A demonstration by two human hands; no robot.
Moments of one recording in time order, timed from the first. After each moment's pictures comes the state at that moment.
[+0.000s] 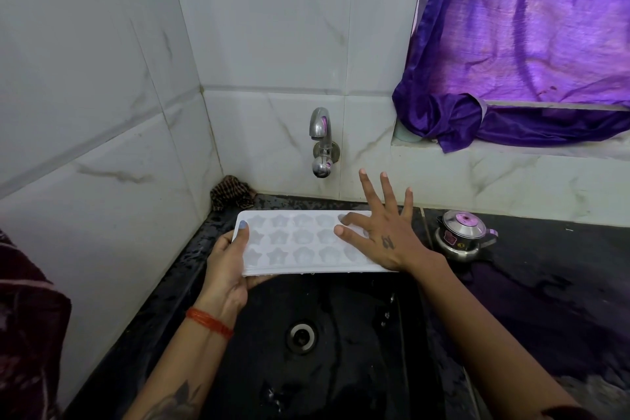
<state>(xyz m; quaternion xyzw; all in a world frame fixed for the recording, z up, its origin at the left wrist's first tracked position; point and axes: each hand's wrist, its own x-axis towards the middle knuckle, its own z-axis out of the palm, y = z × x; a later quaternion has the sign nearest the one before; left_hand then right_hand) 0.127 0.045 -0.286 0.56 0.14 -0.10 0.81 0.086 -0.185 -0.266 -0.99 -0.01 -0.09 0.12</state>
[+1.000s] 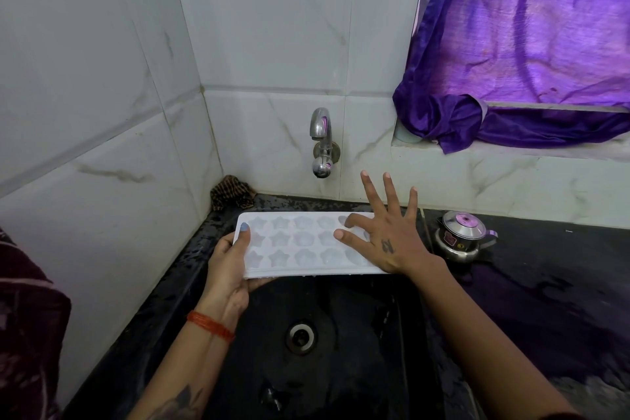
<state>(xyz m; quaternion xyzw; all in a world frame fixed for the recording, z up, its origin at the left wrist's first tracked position) 0.123 0.043 -0.287 0.57 0.15 -0.08 0.81 0.082 -0.186 -0.268 -0.99 0.00 -0.11 0.07</state>
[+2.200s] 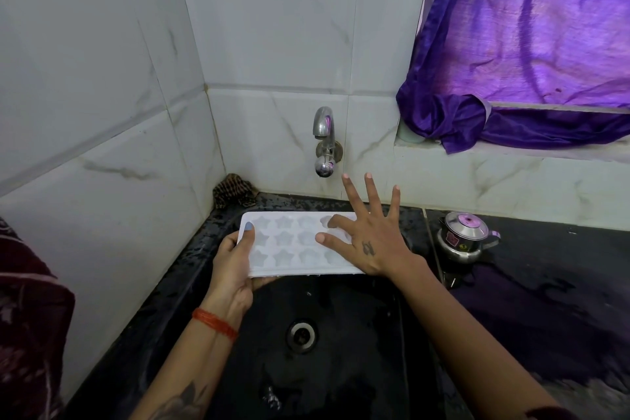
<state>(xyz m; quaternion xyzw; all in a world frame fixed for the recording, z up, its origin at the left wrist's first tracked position) 0.119 0.039 -0.285 0.57 0.14 -0.07 0.80 0.084 -0.158 -0.262 -0.99 -0.02 -0.10 0.05</state>
